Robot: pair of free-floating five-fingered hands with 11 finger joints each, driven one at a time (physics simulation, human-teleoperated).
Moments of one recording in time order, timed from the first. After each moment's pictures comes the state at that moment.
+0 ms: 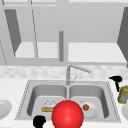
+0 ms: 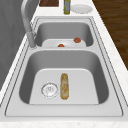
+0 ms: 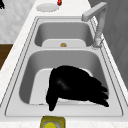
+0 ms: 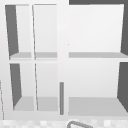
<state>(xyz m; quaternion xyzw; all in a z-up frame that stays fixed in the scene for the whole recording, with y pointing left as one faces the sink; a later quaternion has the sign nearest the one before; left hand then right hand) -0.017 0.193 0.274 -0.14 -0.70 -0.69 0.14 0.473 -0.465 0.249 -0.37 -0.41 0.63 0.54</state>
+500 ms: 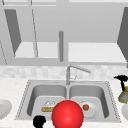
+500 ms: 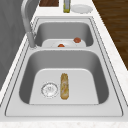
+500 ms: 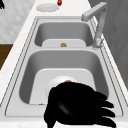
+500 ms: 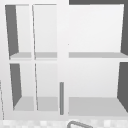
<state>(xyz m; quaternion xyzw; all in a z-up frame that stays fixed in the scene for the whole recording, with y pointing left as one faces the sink) -0.017 0.193 0.274 -0.14 -0.70 -0.69 0.14 0.477 -0.516 0.257 -0.35 -0.41 0.63 0.55</state>
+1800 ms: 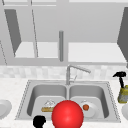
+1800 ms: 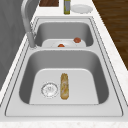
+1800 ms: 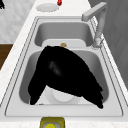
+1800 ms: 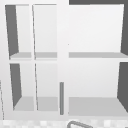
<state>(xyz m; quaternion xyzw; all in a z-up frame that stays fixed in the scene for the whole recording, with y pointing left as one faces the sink) -0.017 0.193 0.274 -0.14 -0.70 -0.69 0.14 0.466 -0.480 0.323 -0.31 -0.34 0.66 0.60</state>
